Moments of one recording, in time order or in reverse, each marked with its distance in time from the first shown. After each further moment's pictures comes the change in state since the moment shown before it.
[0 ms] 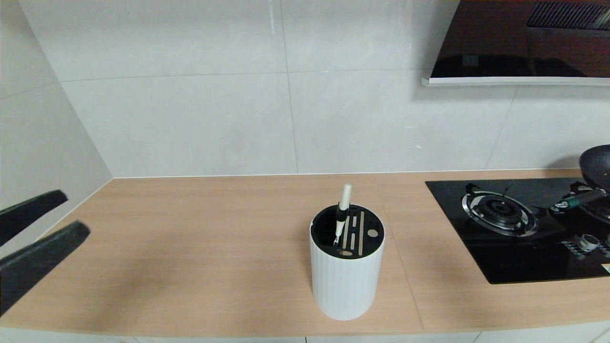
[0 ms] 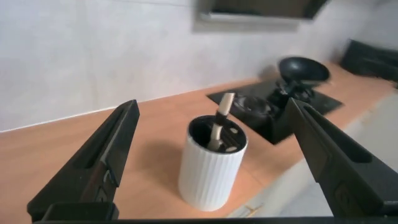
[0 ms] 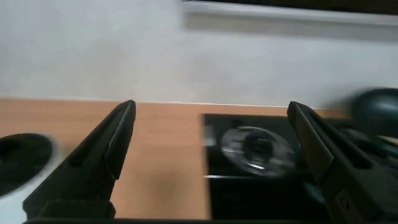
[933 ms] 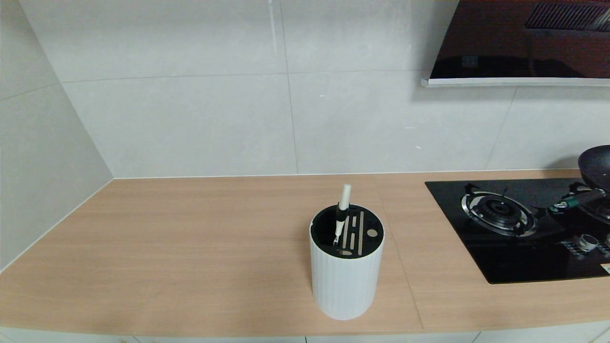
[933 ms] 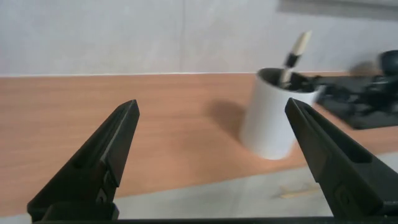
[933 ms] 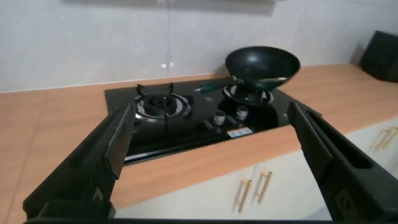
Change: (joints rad) left arm 0.289 -0.728 0.340 0.420 0.091 0.130; right arm -0.338 -0.705 0.269 0.490 0.103 0.018
